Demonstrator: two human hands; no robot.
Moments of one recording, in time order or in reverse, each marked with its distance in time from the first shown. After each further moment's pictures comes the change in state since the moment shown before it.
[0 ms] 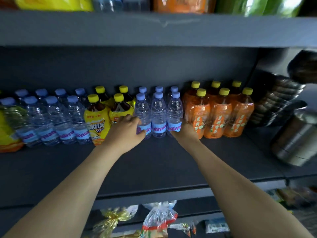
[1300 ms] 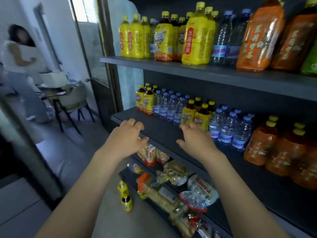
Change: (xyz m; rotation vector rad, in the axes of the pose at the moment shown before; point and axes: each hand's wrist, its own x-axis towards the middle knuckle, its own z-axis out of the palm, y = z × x) left_hand -0.328 0.137 -0.132 0.278 0.162 -0.701; right_hand -0.260 -0.099 -0.150 -0.369 -0.338 -0.953
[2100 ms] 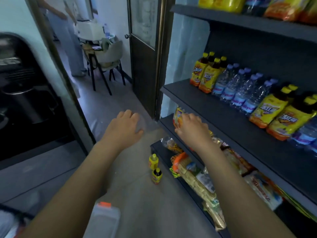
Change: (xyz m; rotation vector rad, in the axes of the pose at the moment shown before) left_hand -0.021 -0.296 0.071 -0.019 -0.124 -0.303; right_hand 0.142 -0.249 0.148 0.008 -0.130 -0.127
